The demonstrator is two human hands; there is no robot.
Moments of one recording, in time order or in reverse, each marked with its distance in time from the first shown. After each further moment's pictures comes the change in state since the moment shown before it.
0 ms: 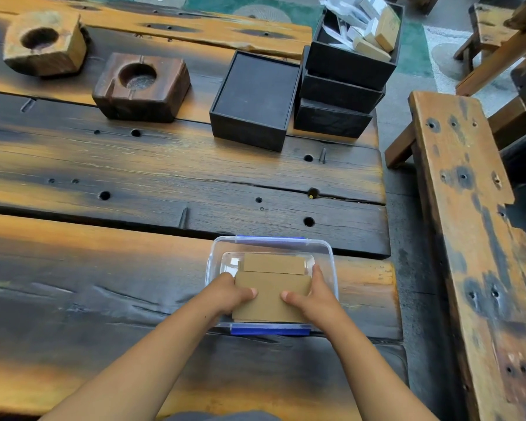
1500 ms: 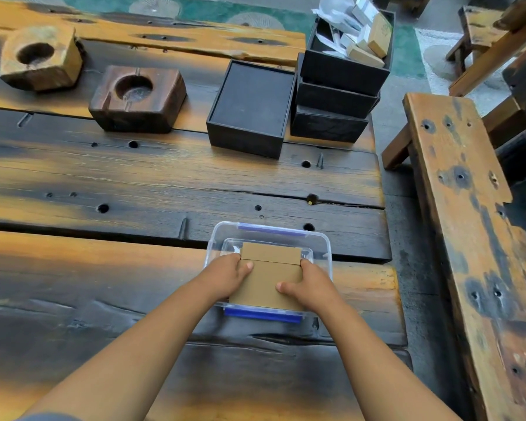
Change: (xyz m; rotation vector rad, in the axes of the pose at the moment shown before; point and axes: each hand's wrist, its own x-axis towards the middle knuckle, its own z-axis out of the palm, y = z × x) left_hand 0.028 0.036 -0.029 0.610 0.086 0.314; right_hand 0.023 -0.044 -0.002 -0.373 0.085 -0.077
